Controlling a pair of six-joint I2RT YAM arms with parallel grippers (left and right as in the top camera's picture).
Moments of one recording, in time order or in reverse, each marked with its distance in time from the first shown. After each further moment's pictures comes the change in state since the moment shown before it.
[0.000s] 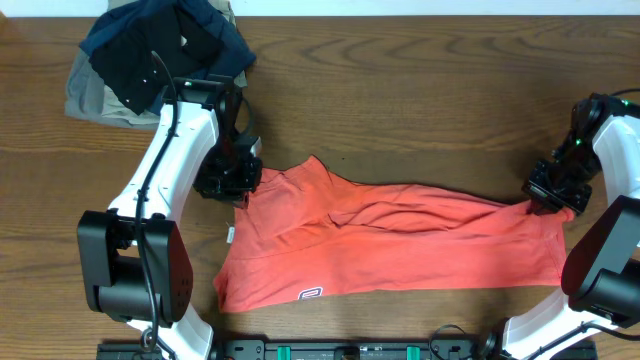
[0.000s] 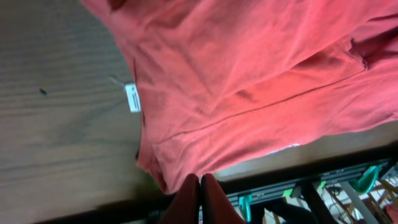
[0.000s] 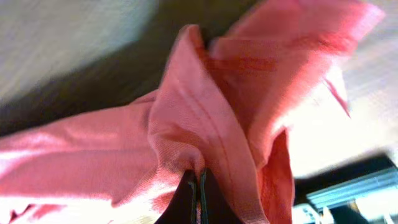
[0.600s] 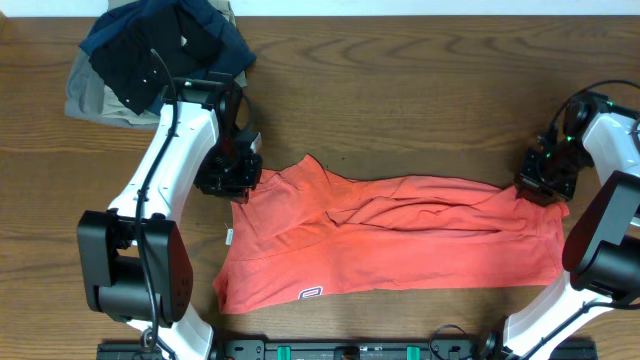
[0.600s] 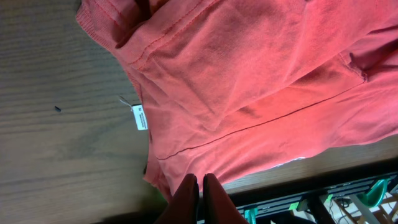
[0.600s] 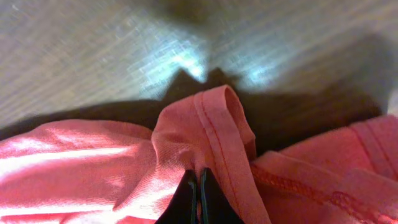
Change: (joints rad) left arm 0.000 0.000 0.000 0.055 -0.019 0.006; right arm 0.000 0.116 -0.001 0.222 -0.101 -0.203
